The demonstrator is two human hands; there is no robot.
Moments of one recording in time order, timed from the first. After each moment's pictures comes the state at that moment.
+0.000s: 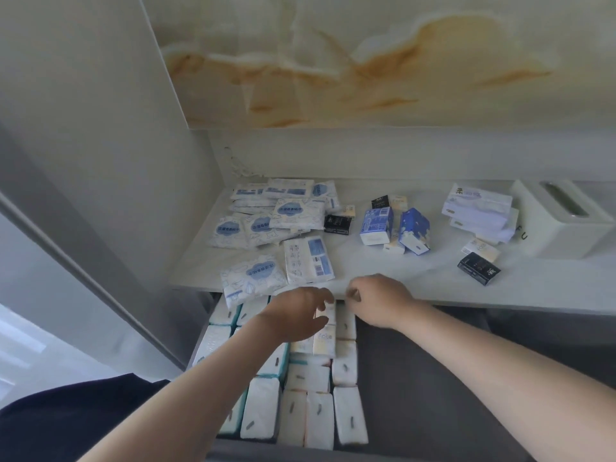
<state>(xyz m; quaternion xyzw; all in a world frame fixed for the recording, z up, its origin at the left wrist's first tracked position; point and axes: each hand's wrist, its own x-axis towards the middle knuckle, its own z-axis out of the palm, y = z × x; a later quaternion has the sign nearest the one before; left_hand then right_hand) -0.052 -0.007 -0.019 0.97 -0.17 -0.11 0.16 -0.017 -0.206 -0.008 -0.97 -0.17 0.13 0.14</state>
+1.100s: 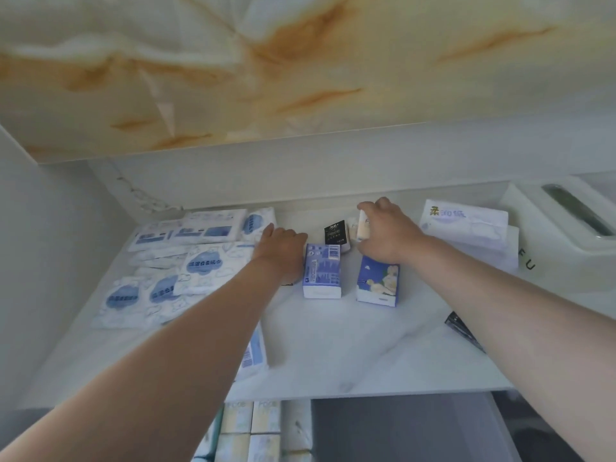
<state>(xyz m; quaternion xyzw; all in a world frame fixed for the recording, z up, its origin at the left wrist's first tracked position) 0.223 -0.098 -0.025 0.99 -0.13 -0.06 -0.07 0.230 -0.315 -0.003 -0.98 -0.09 0.03 0.18</state>
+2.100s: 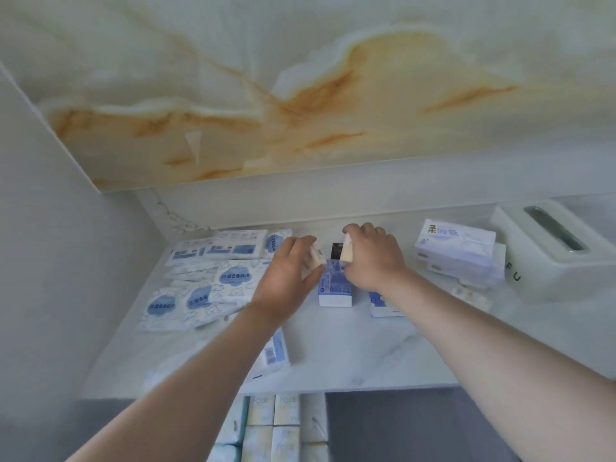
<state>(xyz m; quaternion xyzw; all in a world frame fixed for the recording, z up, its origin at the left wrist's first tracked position) 0.138 -0.082 0.011 0.93 -0.15 0.15 0.29 0.177 -0.267 0.023 -0.99 -0.09 -0.05 0.13</state>
